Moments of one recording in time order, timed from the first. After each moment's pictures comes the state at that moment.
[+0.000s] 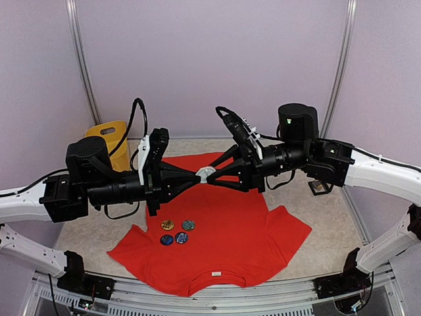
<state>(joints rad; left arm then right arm) -1.18 1.05 0.92 0.09 0.13 0.05 0.97 1.36 1.23 -0.07 -0.71 -0.01</state>
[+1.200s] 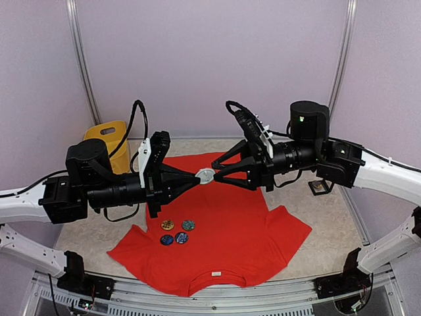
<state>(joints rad) -1.20 1.05 0.91 0.08 0.07 0.07 0.98 1.29 1.21 -0.07 -0.72 -0.06</state>
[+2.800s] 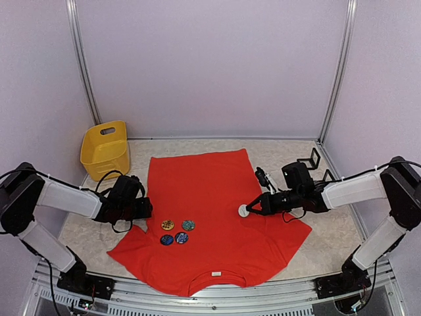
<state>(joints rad) -0.57 1.51 0.53 0.11 -0.26 -0.58 0.60 1.55 0.66 0.22 -0.55 0.45</state>
